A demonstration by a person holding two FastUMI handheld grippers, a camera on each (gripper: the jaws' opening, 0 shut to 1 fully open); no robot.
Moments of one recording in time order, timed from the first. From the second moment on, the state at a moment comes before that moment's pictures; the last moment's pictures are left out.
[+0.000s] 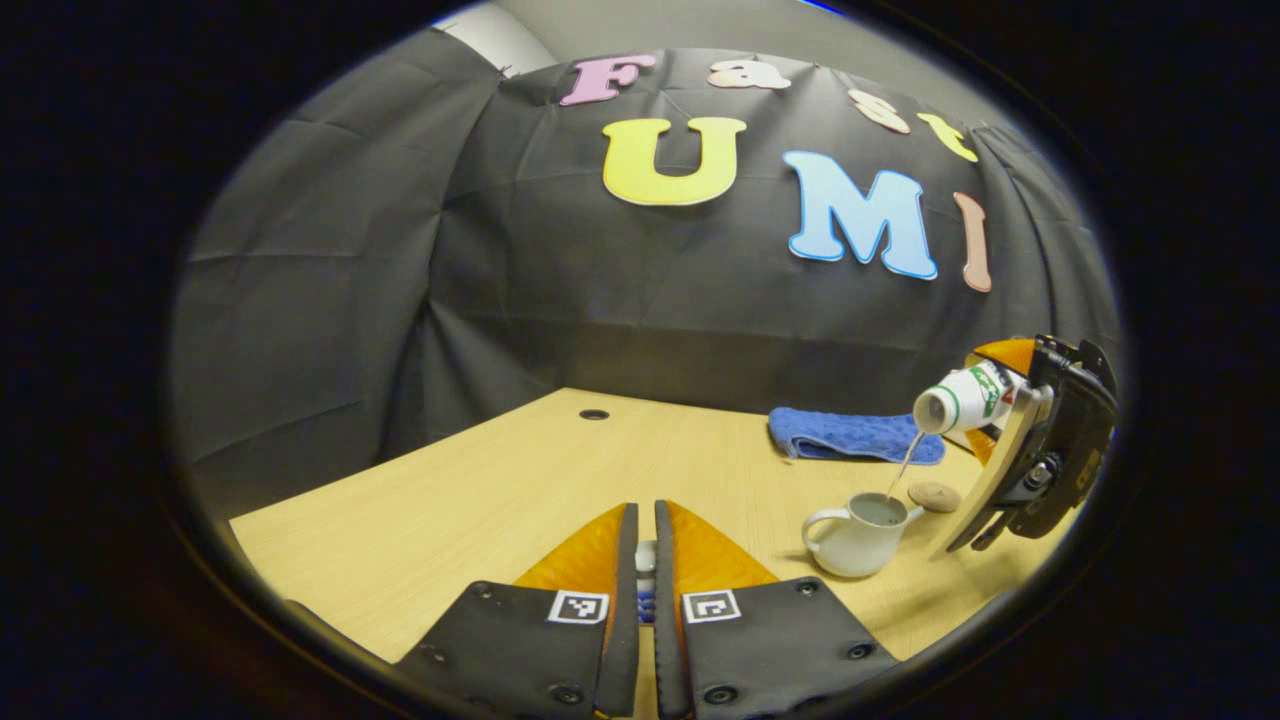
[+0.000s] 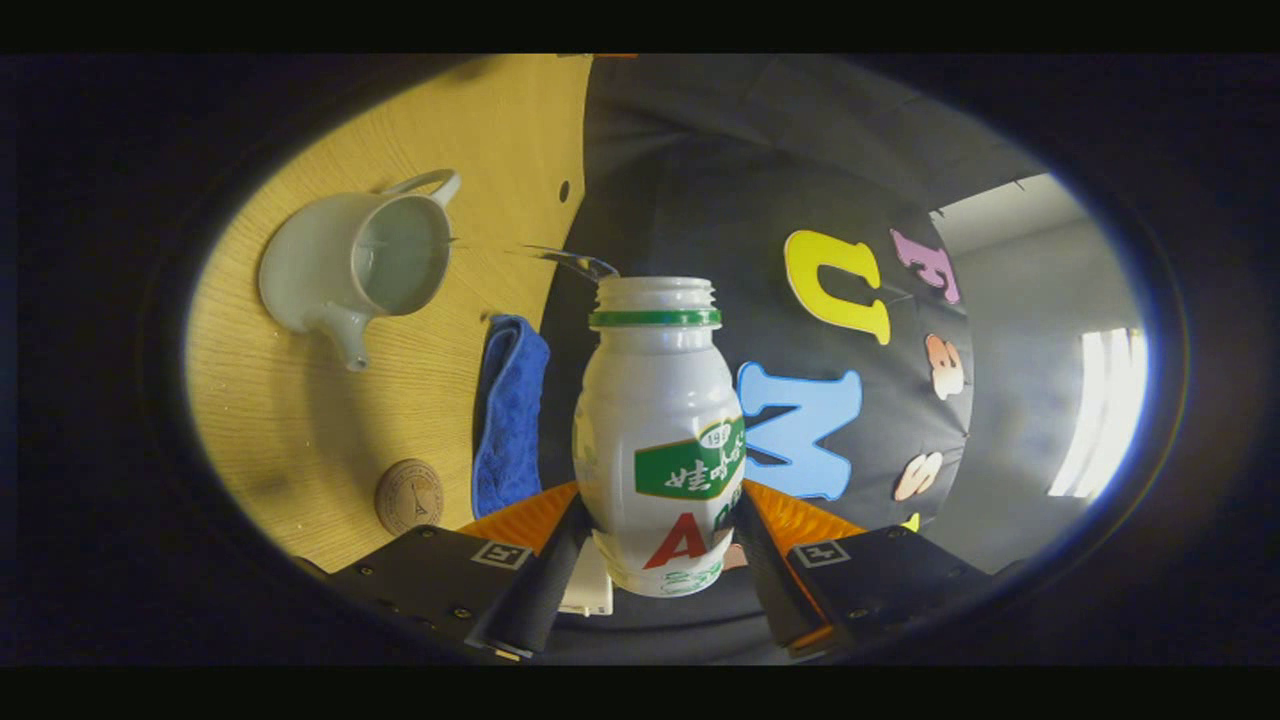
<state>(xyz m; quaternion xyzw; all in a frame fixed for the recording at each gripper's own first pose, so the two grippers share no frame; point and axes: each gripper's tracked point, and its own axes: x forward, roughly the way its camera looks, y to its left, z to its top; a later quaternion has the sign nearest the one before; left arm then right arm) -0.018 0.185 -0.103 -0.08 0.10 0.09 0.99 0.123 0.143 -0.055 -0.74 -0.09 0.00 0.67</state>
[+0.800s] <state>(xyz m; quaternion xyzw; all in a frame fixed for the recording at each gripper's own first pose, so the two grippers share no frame) -0.019 0.184 -0.107 -0.08 0.10 0.09 0.99 0.122 0.147 -0.051 -0.75 -0.11 -0.01 0.65</state>
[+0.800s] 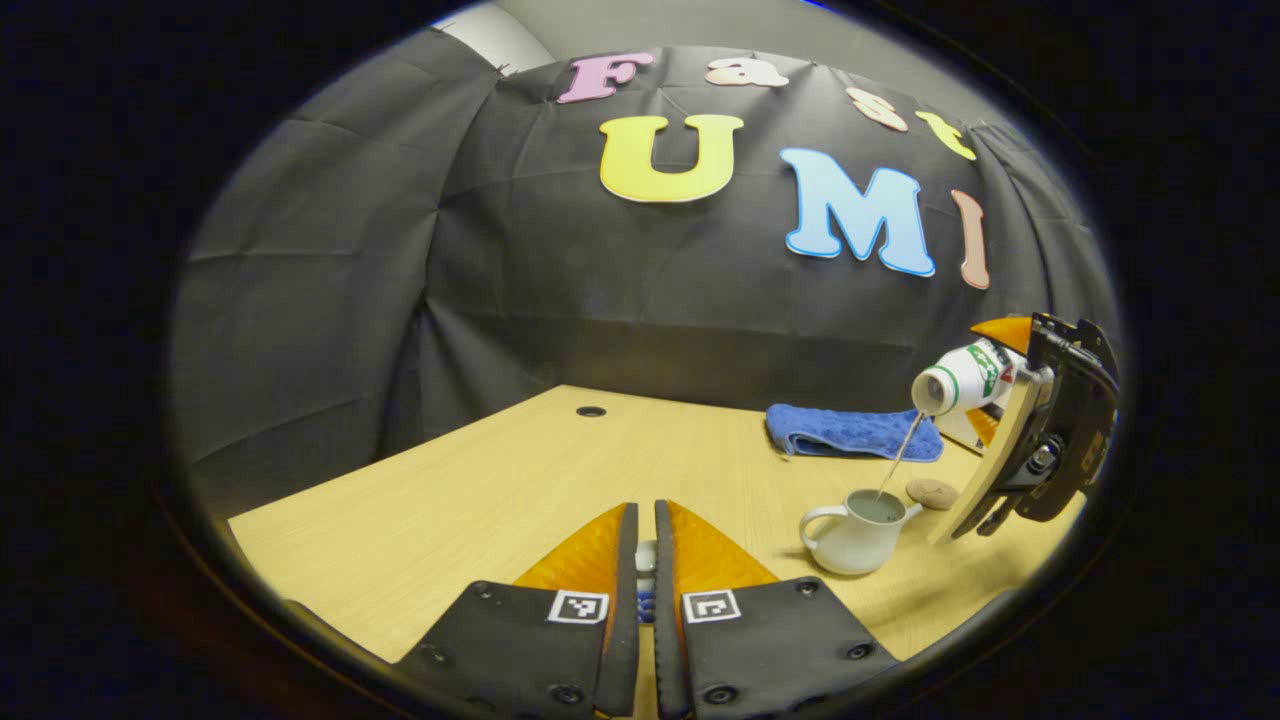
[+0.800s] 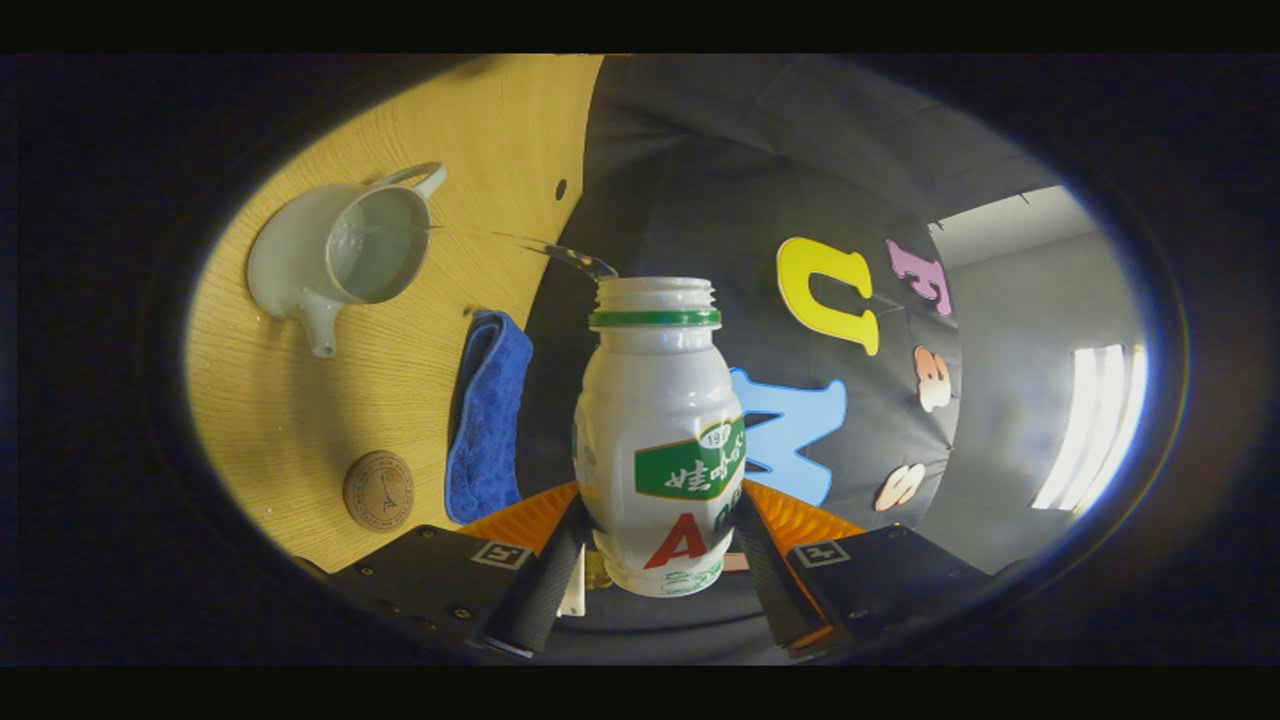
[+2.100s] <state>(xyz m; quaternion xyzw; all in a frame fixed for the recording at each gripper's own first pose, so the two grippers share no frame) -0.019 0.182 -0.110 -0.07 0.11 0.09 0.99 0.122 0.148 -0.047 -0.78 -0.13 -0.02 0.61</state>
